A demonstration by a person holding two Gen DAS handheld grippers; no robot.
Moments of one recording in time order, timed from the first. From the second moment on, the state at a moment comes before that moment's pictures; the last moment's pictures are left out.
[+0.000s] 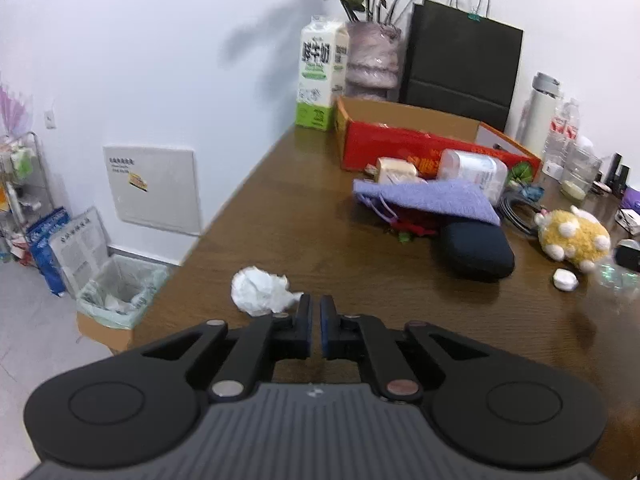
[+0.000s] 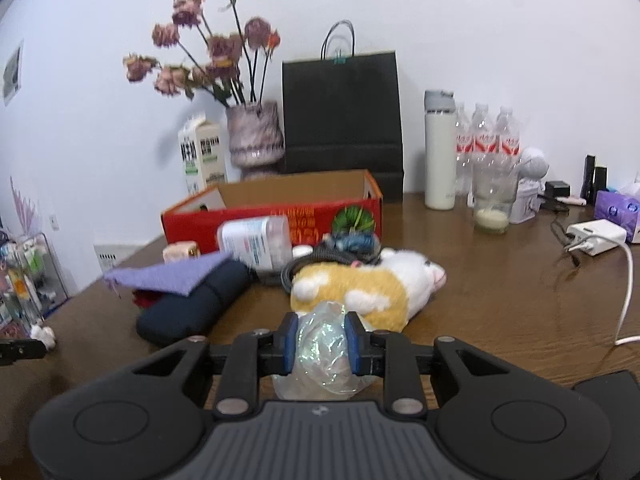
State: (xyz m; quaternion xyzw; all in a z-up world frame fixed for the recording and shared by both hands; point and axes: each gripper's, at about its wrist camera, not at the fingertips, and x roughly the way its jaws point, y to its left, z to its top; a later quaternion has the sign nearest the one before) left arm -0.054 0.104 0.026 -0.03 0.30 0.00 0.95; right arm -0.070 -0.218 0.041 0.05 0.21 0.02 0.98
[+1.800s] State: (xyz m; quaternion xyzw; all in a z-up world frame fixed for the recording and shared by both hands) left arm 0.397 0.004 0.073 -0.01 0.43 -0.05 0.90; right arm 0.406 -0.222 0.099 -0.04 0.39 0.01 0.92
